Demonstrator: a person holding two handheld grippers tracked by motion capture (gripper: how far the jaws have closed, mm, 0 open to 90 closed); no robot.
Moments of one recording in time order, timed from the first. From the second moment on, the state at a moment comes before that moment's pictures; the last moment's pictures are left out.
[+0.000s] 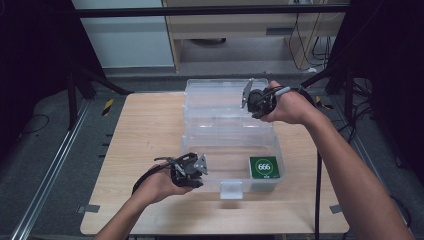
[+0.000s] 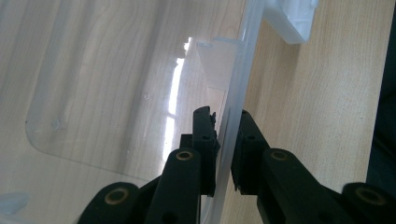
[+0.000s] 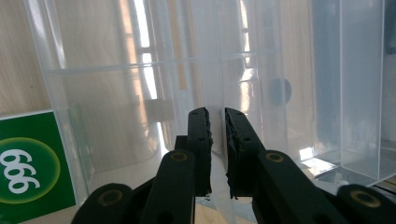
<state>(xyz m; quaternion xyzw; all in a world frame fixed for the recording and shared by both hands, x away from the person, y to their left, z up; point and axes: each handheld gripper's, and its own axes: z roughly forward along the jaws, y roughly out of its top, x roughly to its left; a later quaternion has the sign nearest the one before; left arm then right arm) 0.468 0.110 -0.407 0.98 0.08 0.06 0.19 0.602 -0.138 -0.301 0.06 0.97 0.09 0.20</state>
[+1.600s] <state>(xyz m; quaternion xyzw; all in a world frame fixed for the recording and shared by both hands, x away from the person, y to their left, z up) 0.468 0.107 -0.412 0.96 0.13 0.08 0.22 0.558 -0.136 -0.287 0.04 0.97 0.10 0.20</state>
